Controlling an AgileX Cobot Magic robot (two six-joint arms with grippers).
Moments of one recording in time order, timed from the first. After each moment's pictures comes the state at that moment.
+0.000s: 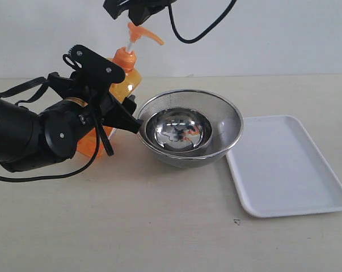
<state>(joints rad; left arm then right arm) -0.58 1.86 -0.85 -0.65 -0.67 0.81 0.64 1.98 -2.12 0.13 1.02 -0.37</state>
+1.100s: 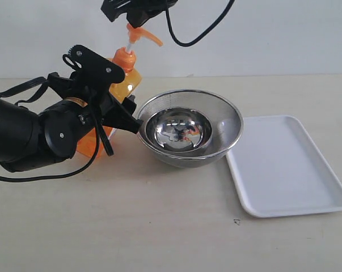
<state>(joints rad) -0.58 1.86 -0.85 -0.65 -0.67 0.81 0.64 2.00 -2.12 0.16 1.02 -0.36</state>
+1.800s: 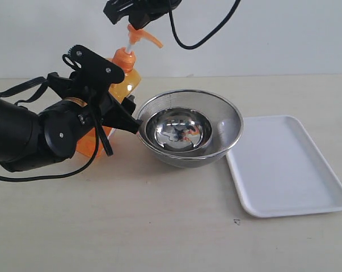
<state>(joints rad) -0.58 1.86 -0.85 -0.65 -0.67 0.82 0.64 1.99 -2.07 0.16 0.99 -0.36</state>
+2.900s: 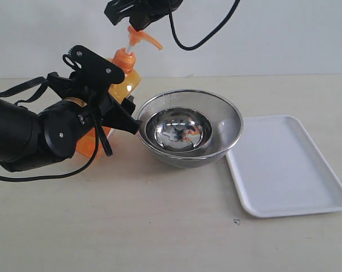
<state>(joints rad) -0.58 1.86 -0.85 -0.65 -0.67 0.82 0.64 2.00 -2.07 0.17 0.99 -0.35</state>
